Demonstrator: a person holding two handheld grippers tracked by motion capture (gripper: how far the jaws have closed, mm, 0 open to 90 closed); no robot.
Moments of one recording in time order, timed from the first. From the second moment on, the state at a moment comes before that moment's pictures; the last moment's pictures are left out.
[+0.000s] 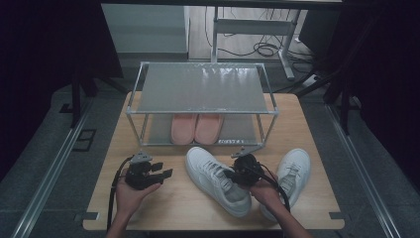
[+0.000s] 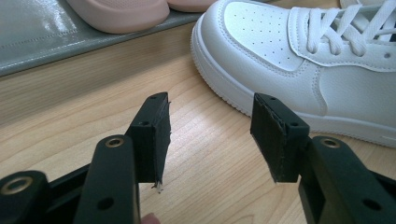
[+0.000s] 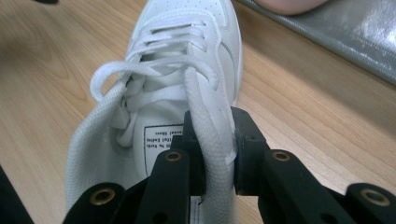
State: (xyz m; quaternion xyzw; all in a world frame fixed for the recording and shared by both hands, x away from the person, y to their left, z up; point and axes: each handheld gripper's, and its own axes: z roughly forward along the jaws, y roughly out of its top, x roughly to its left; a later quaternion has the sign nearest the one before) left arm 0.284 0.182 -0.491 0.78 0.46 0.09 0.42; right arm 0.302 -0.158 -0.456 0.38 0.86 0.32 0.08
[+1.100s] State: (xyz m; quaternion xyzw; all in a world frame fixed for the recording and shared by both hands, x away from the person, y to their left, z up) left arm 0.283 0.185 -0.491 0.78 0.46 0.09 0.42; right arm 0.289 -0.175 -0.409 0.37 0.81 0.44 0.09
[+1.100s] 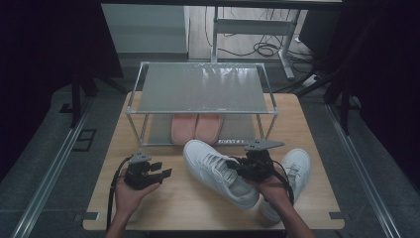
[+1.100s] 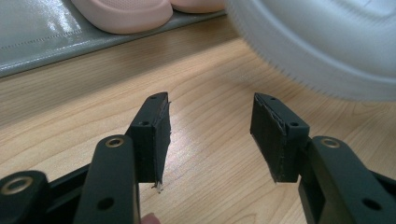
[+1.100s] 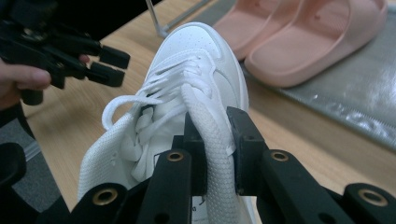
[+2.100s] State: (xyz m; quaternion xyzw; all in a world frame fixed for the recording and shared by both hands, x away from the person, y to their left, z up) left arm 0.284 0.184 -0.492 0.78 0.46 0.09 0.42; right arm 0.294 -0.178 -0.351 0.33 0.79 0.51 0.10
